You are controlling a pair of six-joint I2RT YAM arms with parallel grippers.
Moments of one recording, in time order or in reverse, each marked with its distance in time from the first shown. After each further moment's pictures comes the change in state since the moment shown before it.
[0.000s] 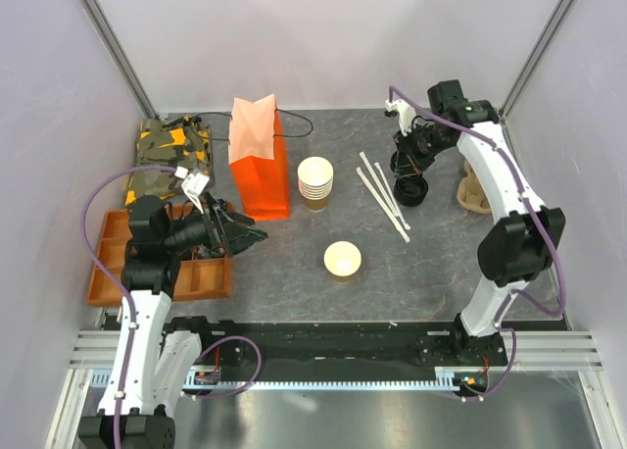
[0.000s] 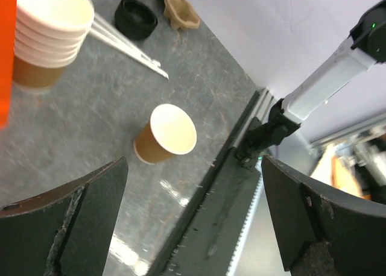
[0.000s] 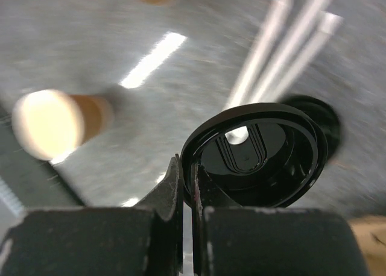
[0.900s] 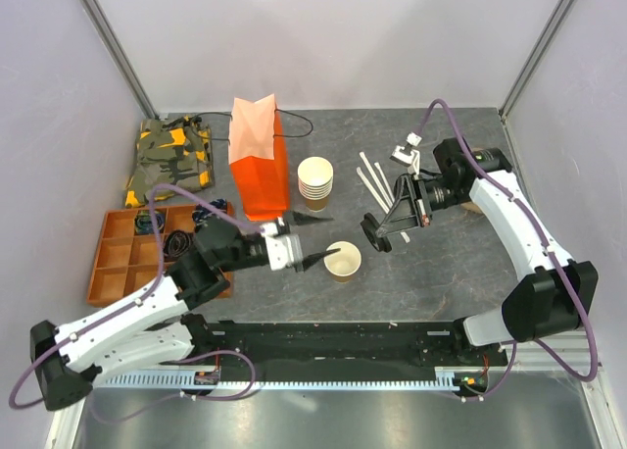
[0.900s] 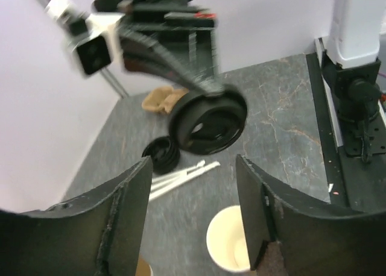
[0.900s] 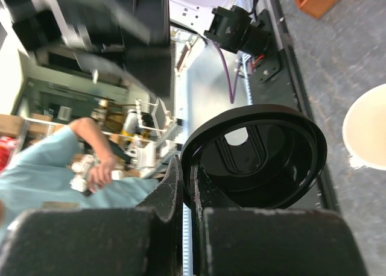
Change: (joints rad) left arm -0.954 0.154 0.063 0.444 -0.647 0.815; right arm 0.028 -0.384 -0.460 -0.242 -0.976 0.104
